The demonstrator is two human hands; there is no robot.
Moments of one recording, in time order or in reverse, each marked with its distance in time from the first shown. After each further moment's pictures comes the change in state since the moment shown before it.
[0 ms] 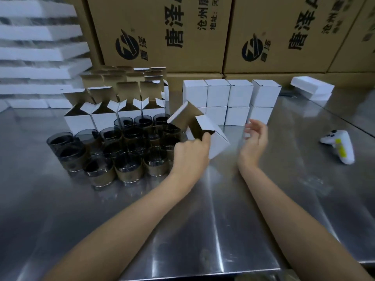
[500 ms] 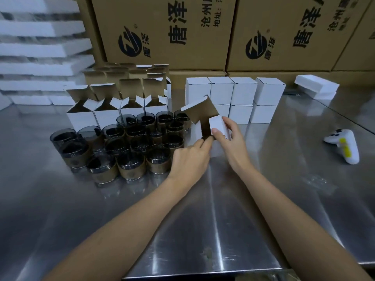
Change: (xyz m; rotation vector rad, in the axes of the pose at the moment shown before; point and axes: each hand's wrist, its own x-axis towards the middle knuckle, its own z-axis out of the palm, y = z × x) left_hand -0.015 -0.006 0.026 -0.347 0.175 0.023; right_hand -0.022 -0.006 0.007 -0.353 -0.622 0.013
